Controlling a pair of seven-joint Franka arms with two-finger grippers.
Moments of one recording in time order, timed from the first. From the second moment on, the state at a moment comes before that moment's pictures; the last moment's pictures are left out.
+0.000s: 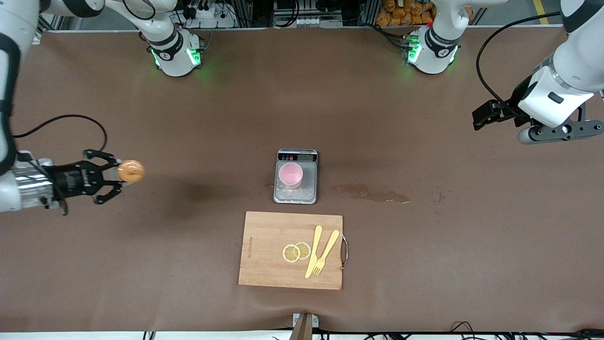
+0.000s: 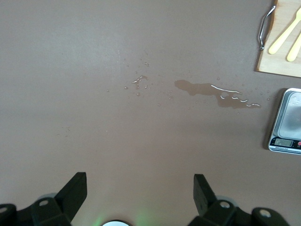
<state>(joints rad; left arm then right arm) -0.09 0.04 -0.10 -1.56 -0.01 1.52 -0.26 -0.19 0.59 -0.06 -1.25 0.61 1.21 1.31</state>
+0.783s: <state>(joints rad) -0.11 0.07 -0.11 -1.53 -0.01 1.52 -0.26 -0.43 0.80 -0.06 -1.43 0.68 1.23 0.73</state>
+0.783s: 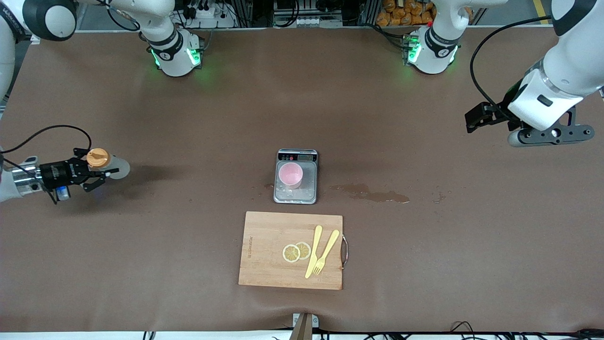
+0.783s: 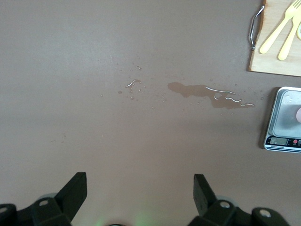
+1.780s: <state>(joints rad) -0.11 0.07 -0.11 -1.52 0.01 1.54 -0.17 -0.49 0.92 -0.06 -1.37 0.71 1.27 0.56</state>
